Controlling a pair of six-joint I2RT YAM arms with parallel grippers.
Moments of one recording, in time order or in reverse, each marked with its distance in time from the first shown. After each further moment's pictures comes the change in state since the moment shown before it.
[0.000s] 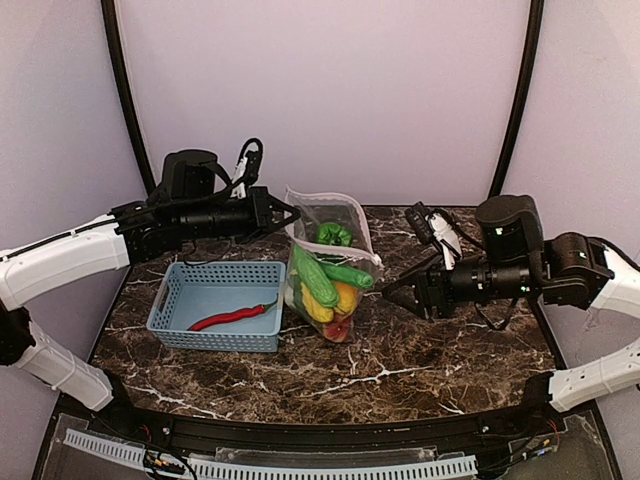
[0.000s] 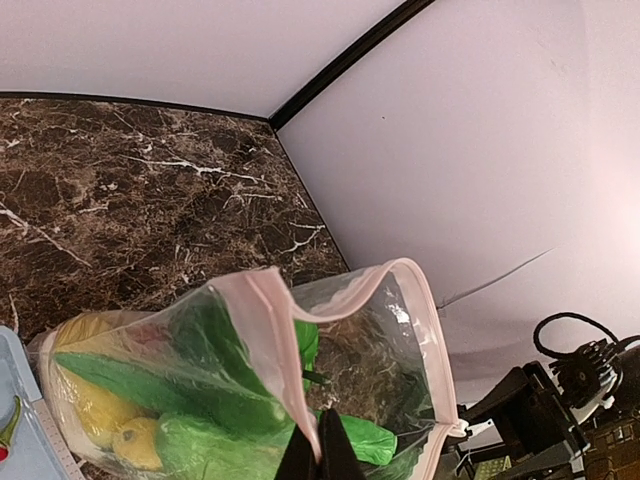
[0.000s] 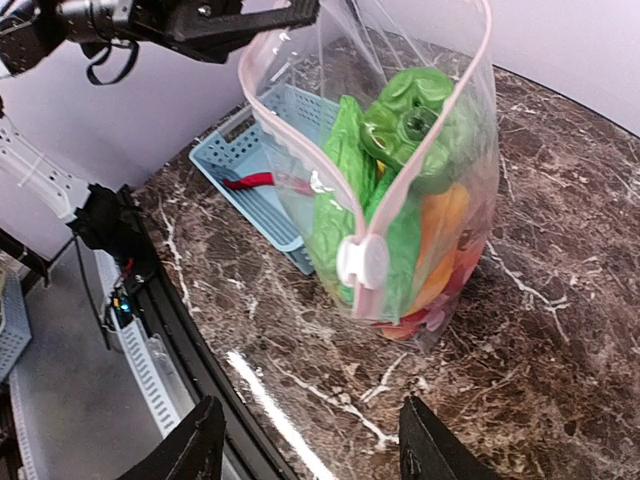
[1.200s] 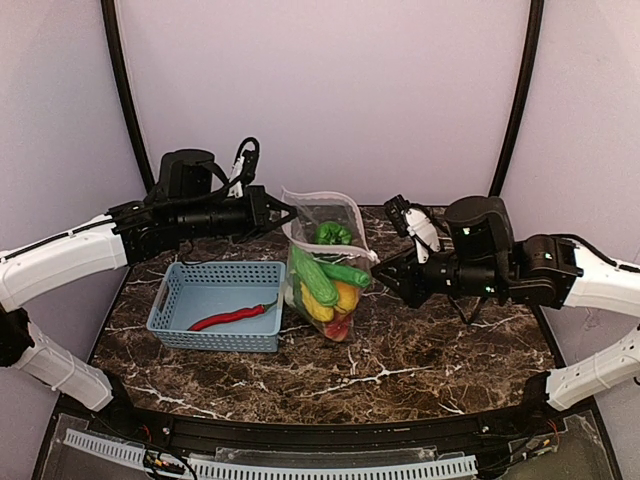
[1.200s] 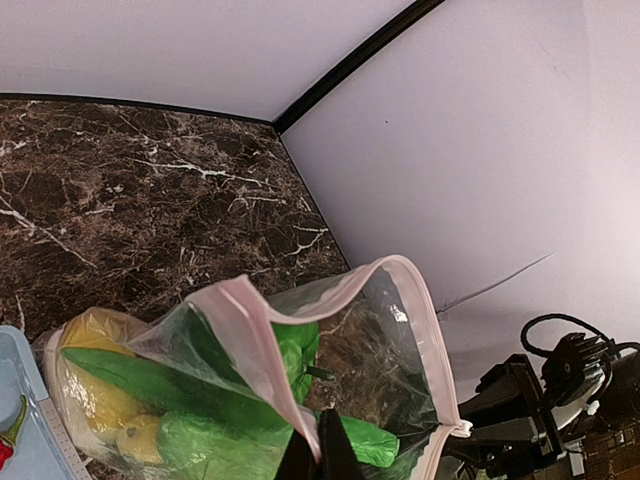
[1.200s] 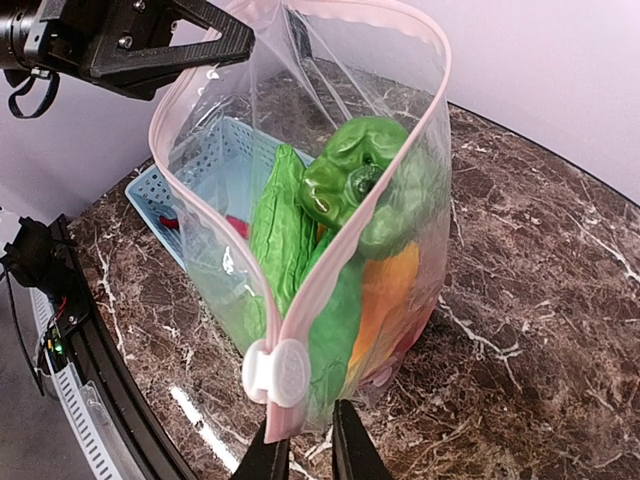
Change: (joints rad) left arm 0.011 -0.014 -0.007 -0.008 -0.003 0.000; right arm 0.000 0.130 -0.011 0.159 0.169 -0.082
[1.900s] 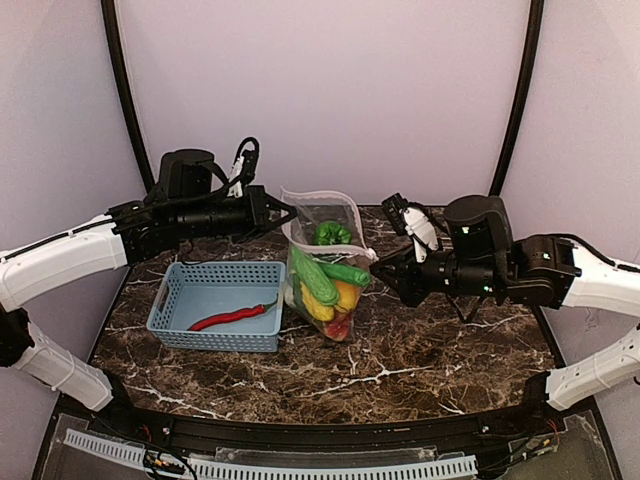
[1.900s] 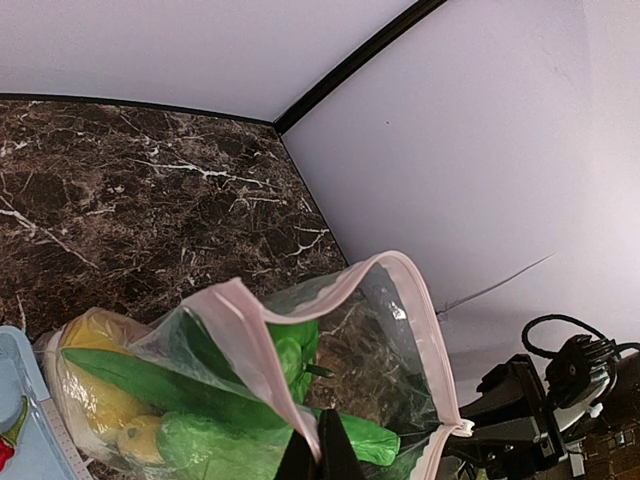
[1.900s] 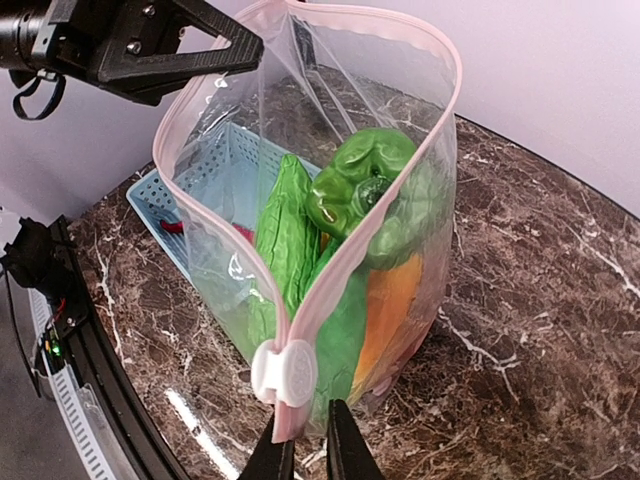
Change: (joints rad) left arm 0.004 0.000 0.000 0.000 0.000 0.000; right arm 0.000 0.008 0.000 0.026 0.000 -0.019
